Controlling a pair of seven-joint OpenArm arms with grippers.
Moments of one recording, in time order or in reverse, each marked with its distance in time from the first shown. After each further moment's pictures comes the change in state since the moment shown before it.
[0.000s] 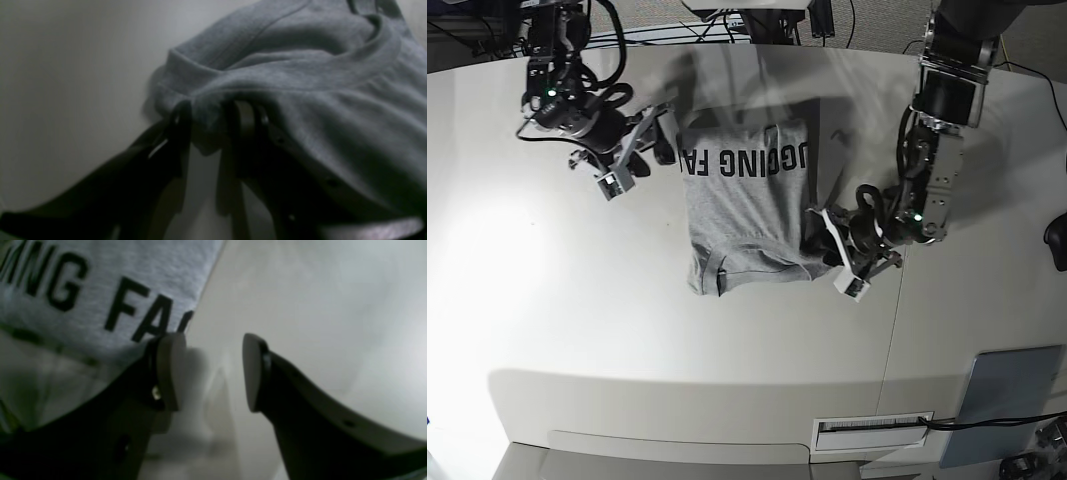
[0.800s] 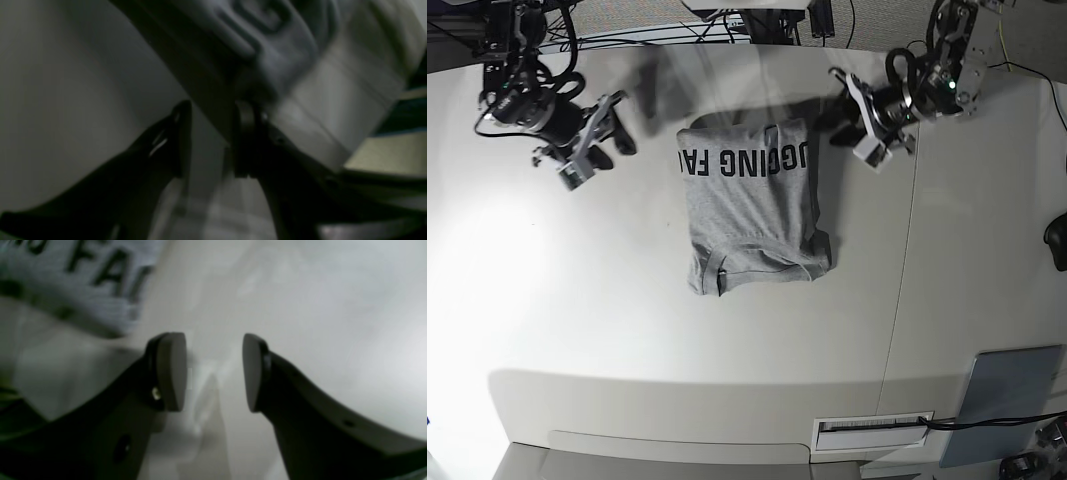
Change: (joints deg) left arm 34.6 -9.9 -3.9 26.1 -4.9 -6.4 -6.6; right arm -3.5 9.0 1.6 0.1 7.0 4.4 0.8
